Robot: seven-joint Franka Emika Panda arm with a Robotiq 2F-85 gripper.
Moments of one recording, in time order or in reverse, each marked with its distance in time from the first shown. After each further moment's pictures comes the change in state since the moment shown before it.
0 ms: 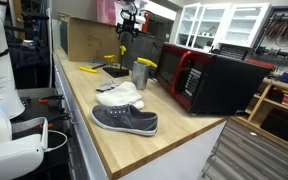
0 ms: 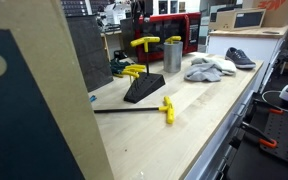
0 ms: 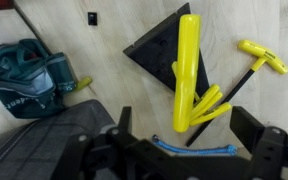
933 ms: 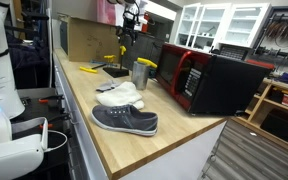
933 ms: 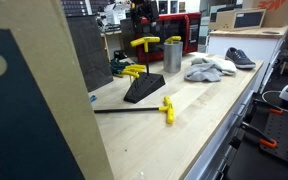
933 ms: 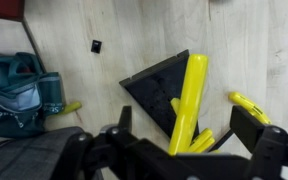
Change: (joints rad) arm 0.018 0.075 0.026 0.090 -0.208 -0.138 -0.081
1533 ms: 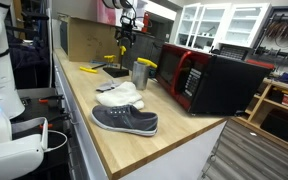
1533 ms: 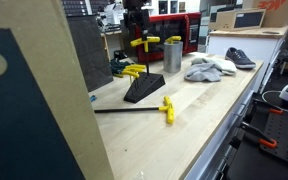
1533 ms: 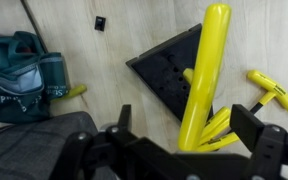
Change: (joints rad) arm 0.040 0.036 0.006 -0.009 -0.001 0.089 0.088
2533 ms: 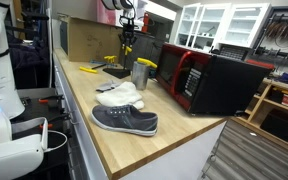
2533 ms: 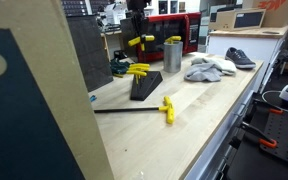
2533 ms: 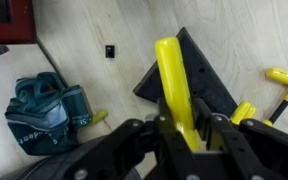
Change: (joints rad) arm -0.008 -0.023 -0.016 -0.044 -0.057 0.045 0.191
